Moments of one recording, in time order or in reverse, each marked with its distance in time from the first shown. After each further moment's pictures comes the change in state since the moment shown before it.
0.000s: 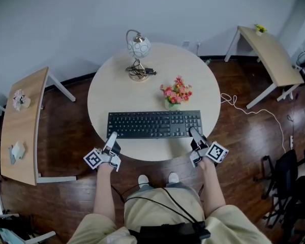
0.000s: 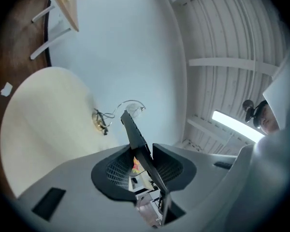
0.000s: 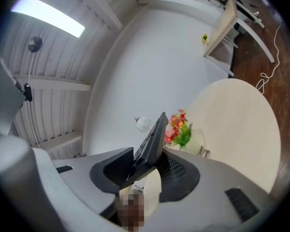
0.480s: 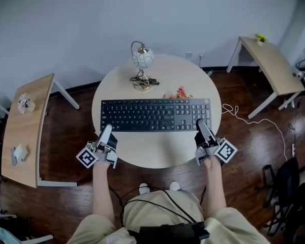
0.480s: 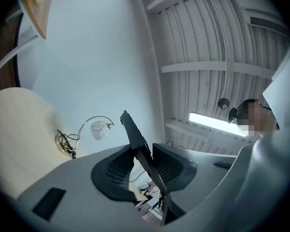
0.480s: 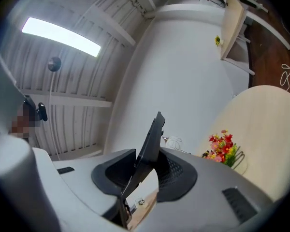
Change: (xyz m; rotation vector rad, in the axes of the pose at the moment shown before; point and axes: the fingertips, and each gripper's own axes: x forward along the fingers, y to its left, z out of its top) left arm 0.036 -0.124 0.072 0.176 -0.103 -0.262; right arm 0.026 0.116 0.086 -0.019 -0.155 0.260
